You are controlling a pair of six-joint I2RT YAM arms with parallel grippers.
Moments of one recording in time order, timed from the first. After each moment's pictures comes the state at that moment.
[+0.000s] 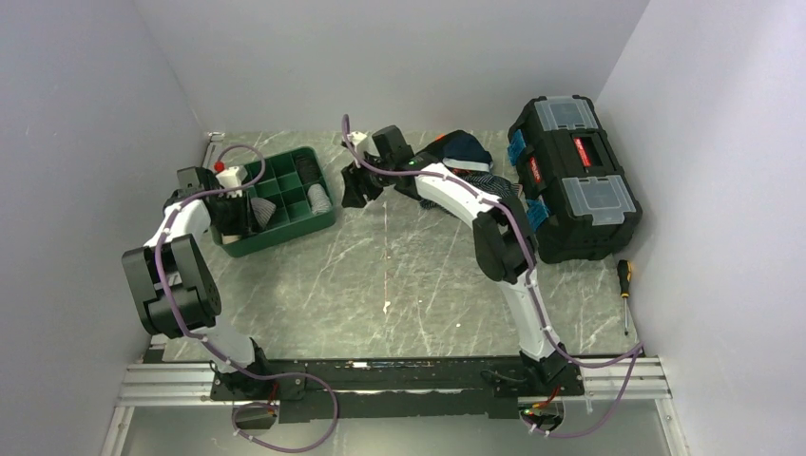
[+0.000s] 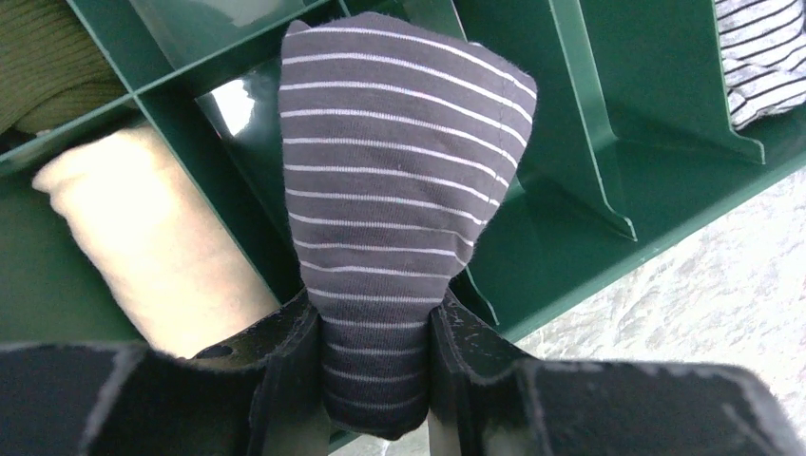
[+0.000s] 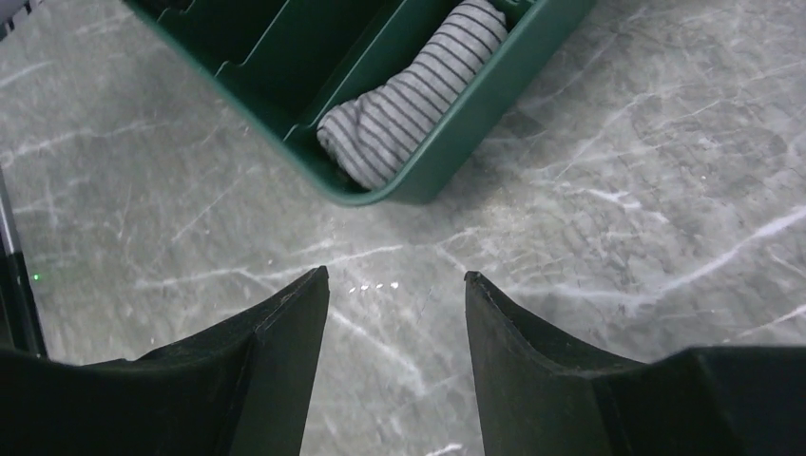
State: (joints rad) left arm 0.33 1.64 1.09 -0.51 0.43 0.20; right arm 0.64 2.26 1.96 -0.38 -0.56 -0.04
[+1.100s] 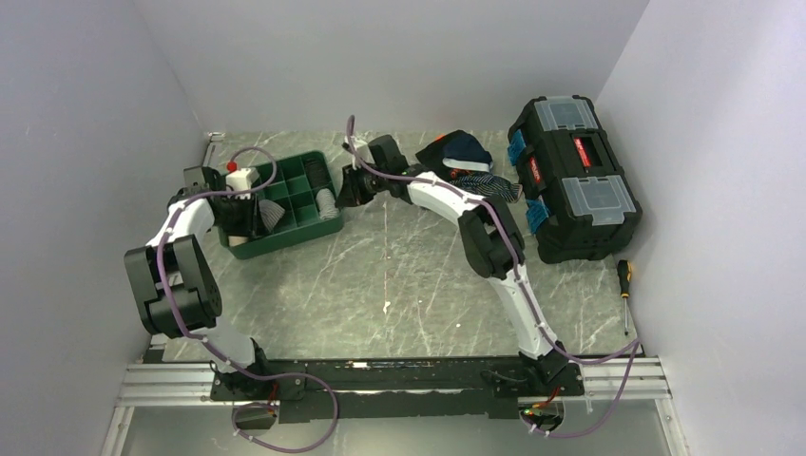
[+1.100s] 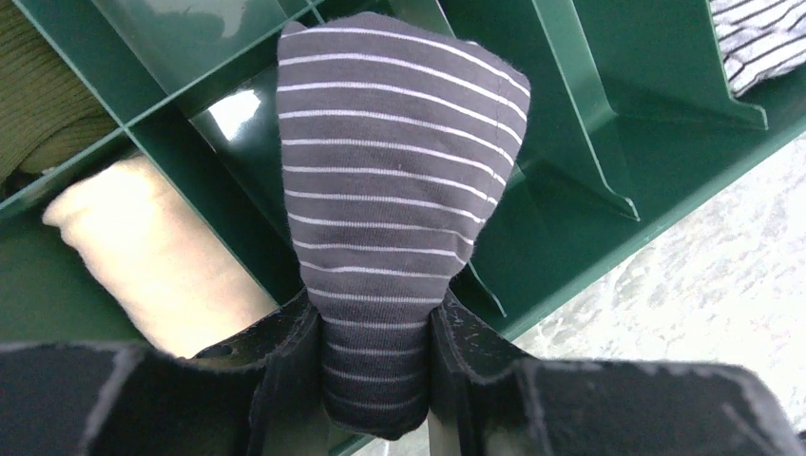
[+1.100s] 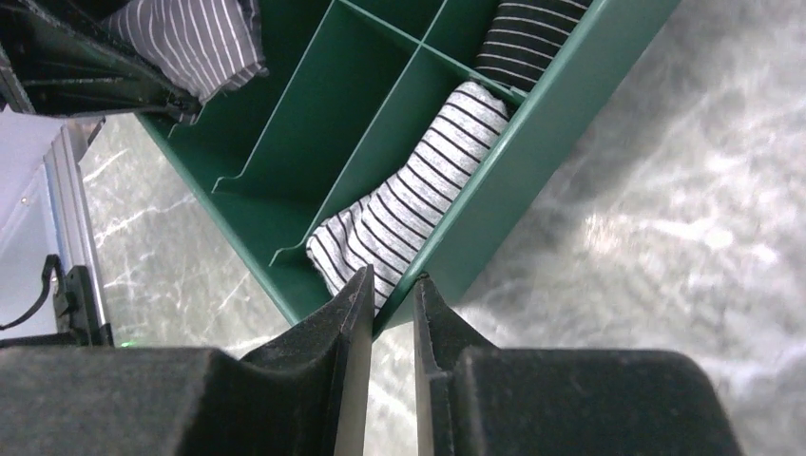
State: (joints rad) left arm 0.30 1.64 1.10 -0.57 0.47 0.33; right arm 0.65 2.44 2.04 -0.18 -0.63 0.25
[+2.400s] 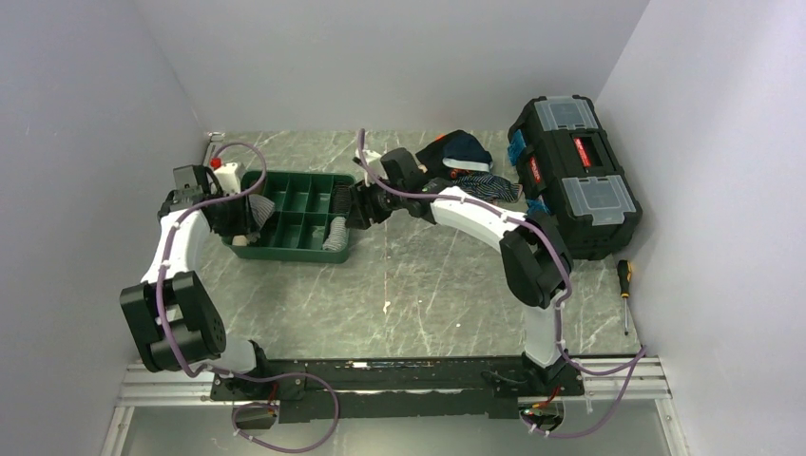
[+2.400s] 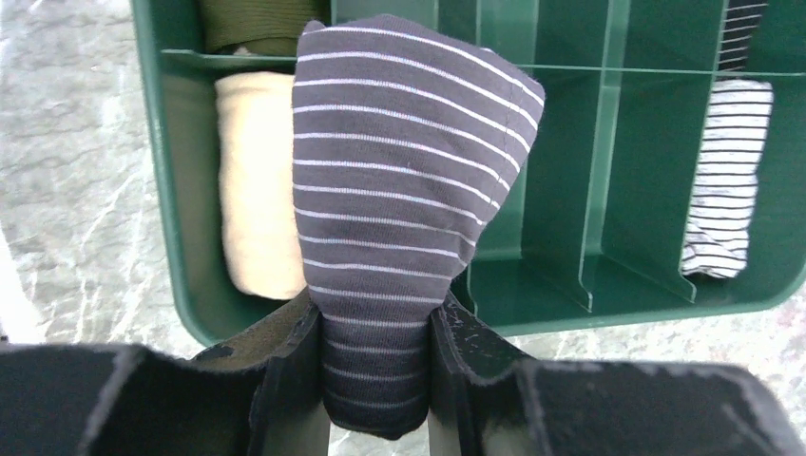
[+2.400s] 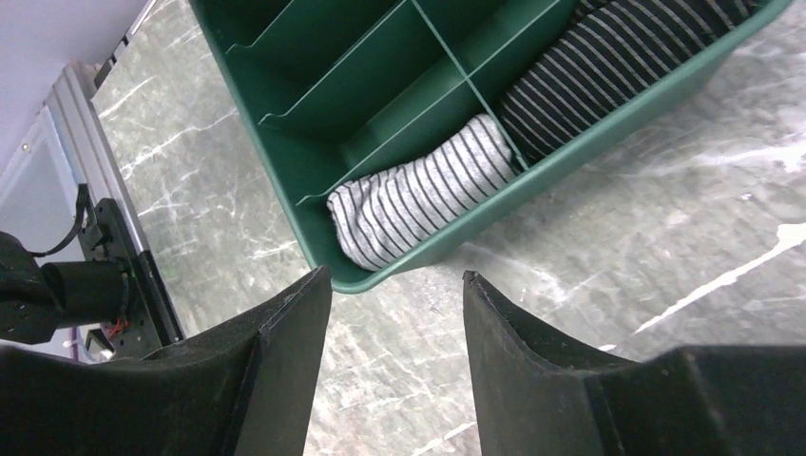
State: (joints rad) left arm 0.30 1.43 1.06 -0.61 0.38 0.19; right arm 0.72 1.97 1.53 -0.18 -0.48 0.24
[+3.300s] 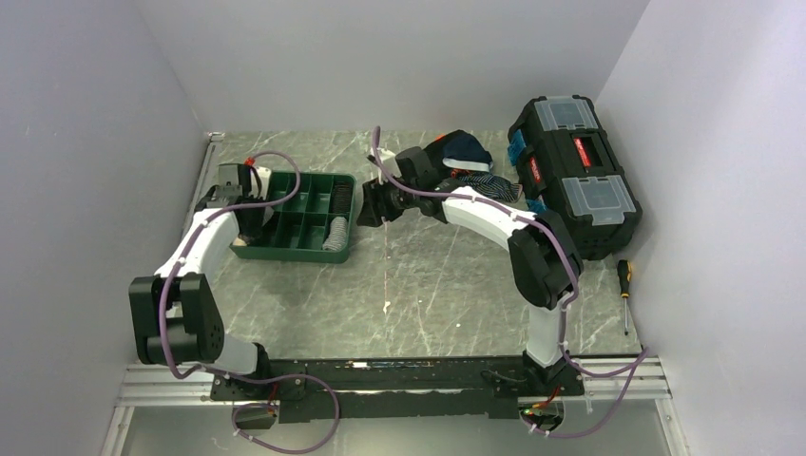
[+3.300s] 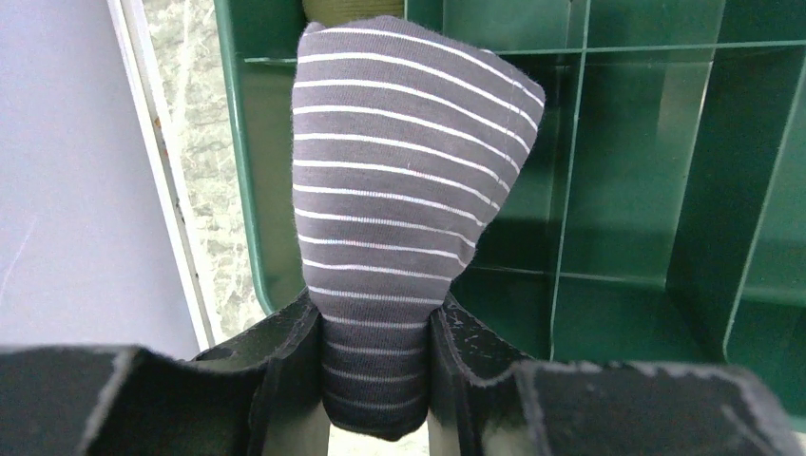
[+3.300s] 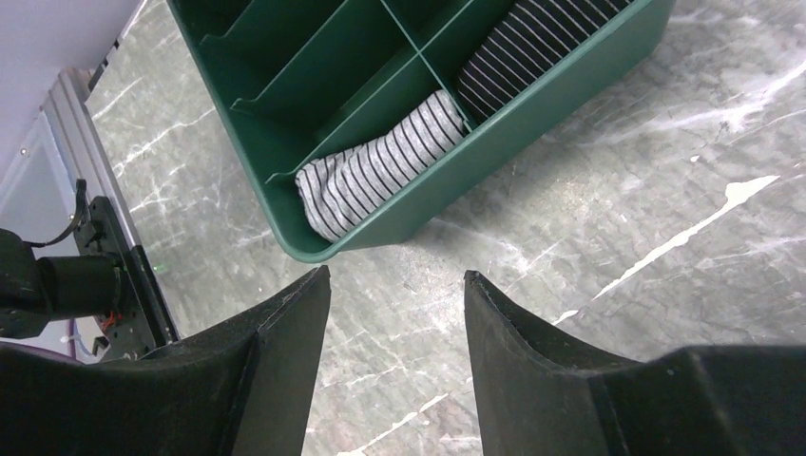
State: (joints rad) left arm 0.05 1.43 1.02 -0.54 -0.16 0.25; right arm 0.66 1.93 1.46 -0.16 -0.51 0.23
